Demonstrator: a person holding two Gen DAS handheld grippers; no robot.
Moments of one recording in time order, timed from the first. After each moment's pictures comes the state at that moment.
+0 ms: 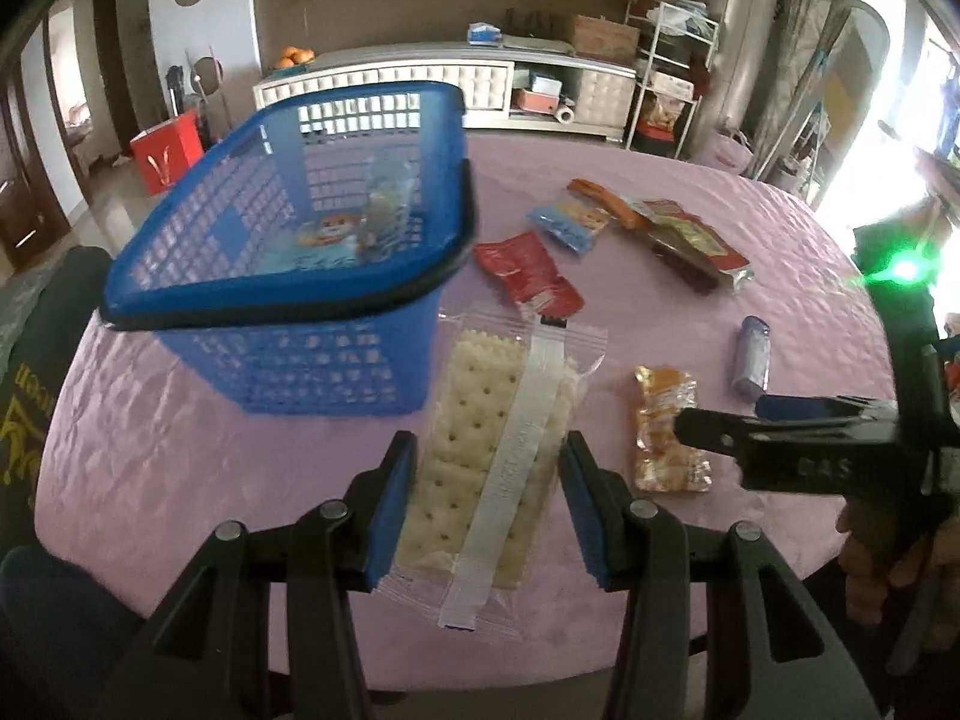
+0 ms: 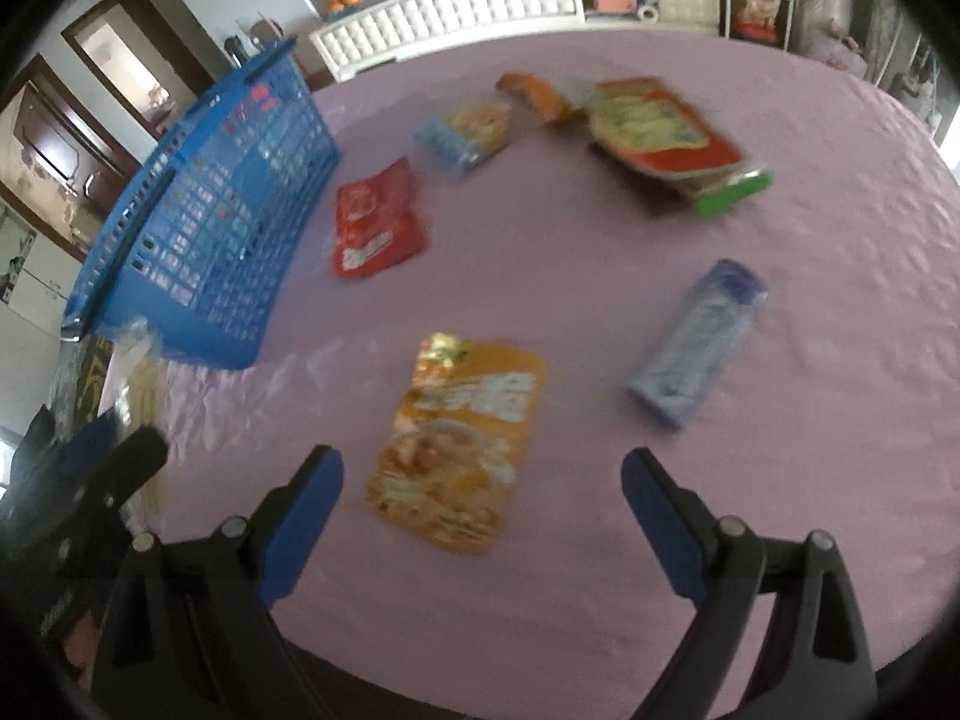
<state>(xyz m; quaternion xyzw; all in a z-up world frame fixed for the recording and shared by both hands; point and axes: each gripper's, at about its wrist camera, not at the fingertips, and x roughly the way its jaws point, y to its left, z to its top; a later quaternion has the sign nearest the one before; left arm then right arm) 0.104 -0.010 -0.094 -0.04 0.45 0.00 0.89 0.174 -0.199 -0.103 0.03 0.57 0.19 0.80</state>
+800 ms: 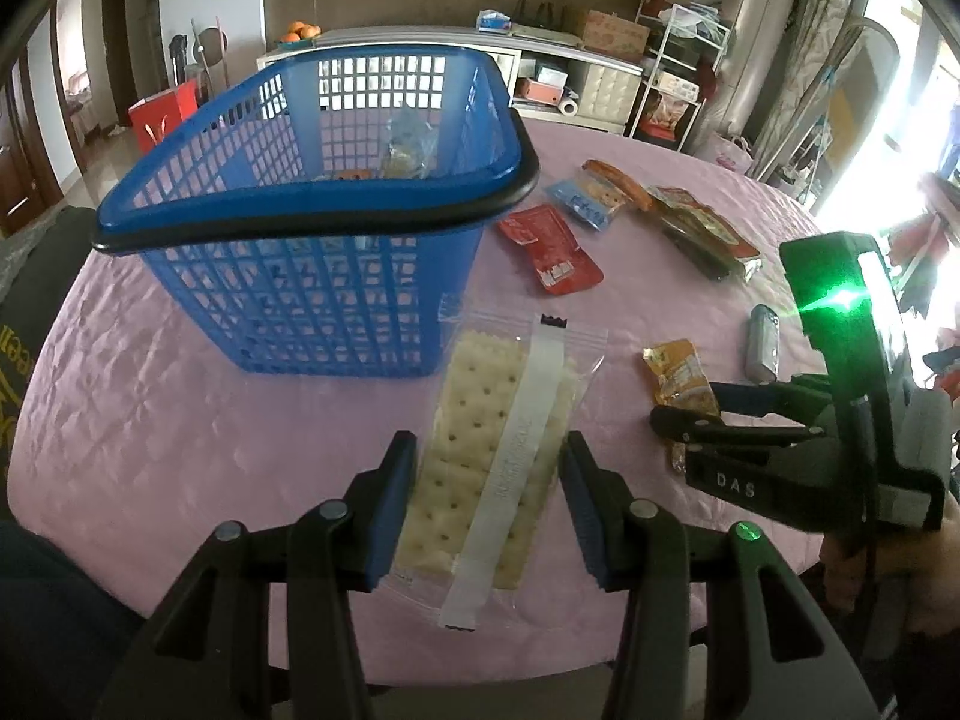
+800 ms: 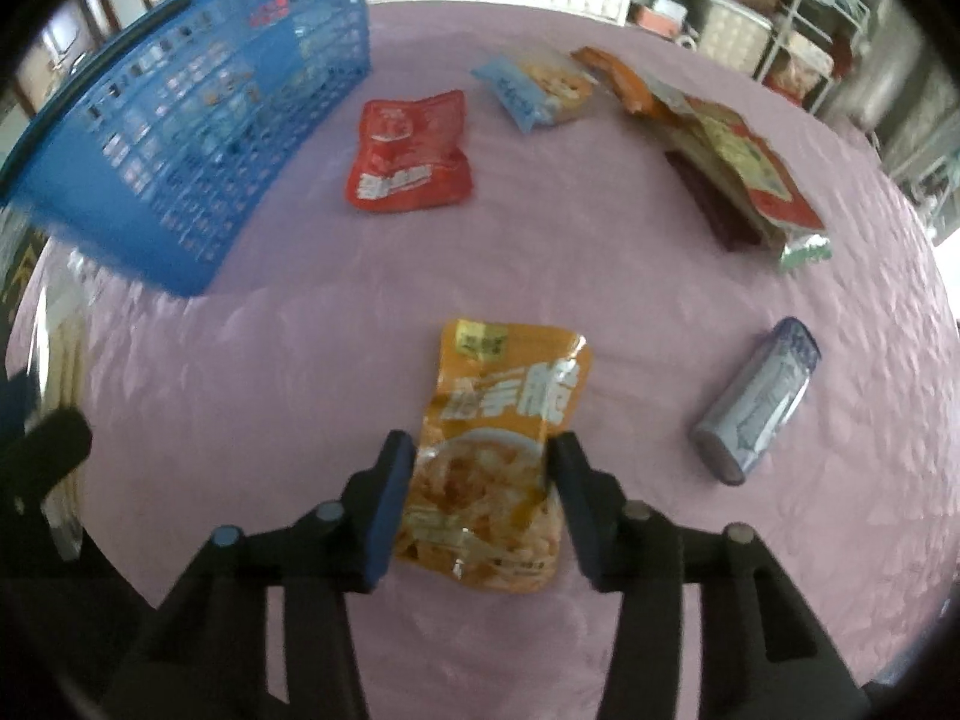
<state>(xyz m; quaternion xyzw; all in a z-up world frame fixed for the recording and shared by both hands) 0.100 0.007 -0.117 -0.07 0.46 -0.01 0.89 0.154 -0.132 -0.139 -0.13 0.56 0.17 0.80</state>
